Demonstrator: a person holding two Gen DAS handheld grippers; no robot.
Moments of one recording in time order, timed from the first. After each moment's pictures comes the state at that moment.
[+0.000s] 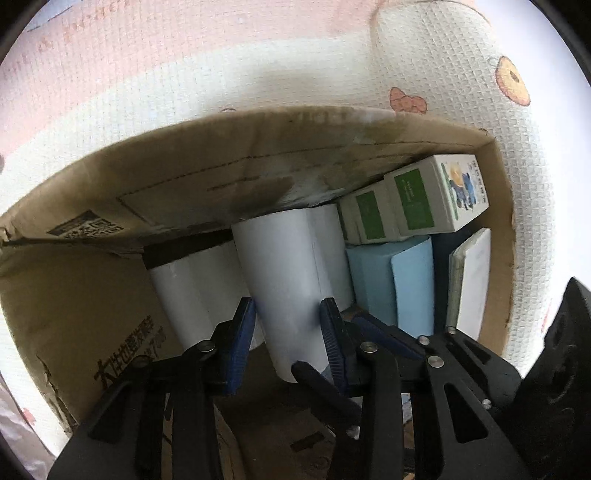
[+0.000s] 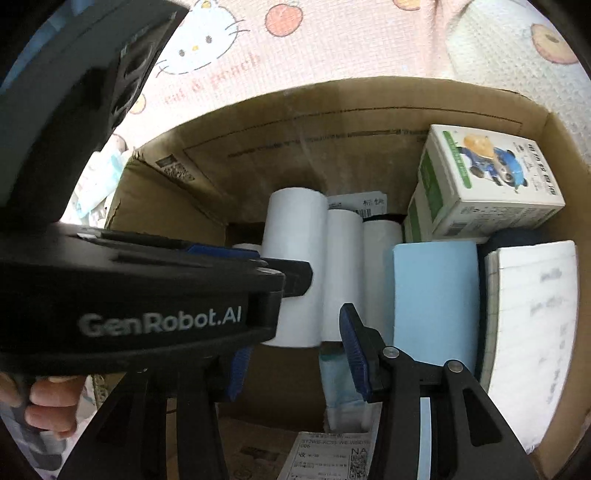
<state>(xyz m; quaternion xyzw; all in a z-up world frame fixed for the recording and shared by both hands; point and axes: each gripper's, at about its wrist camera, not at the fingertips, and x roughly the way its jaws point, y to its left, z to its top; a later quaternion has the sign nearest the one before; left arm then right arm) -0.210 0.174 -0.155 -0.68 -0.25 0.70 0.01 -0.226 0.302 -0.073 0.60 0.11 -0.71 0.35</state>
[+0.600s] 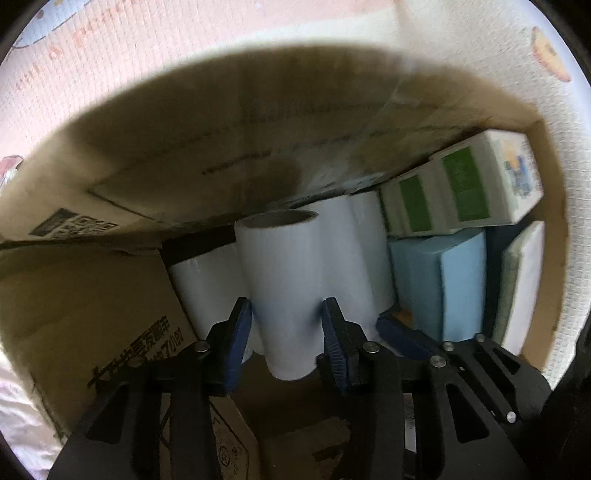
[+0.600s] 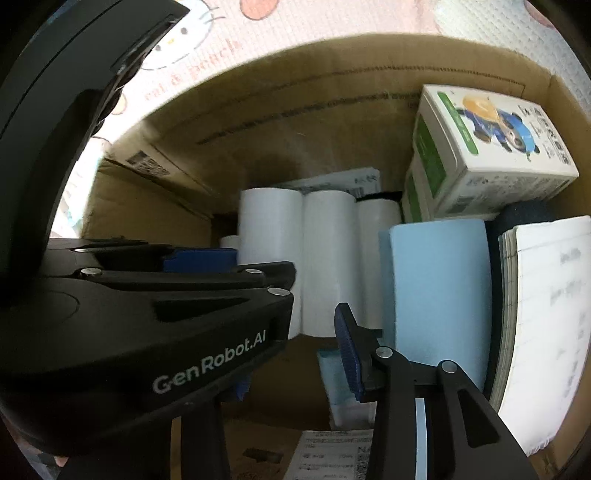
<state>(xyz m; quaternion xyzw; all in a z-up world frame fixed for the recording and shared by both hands) -0.219 0.177 -0.174 -0.71 -0.18 0.67 -0.05 -0.227 0.297 -0.093 0.64 0.10 -0.69 0.32</state>
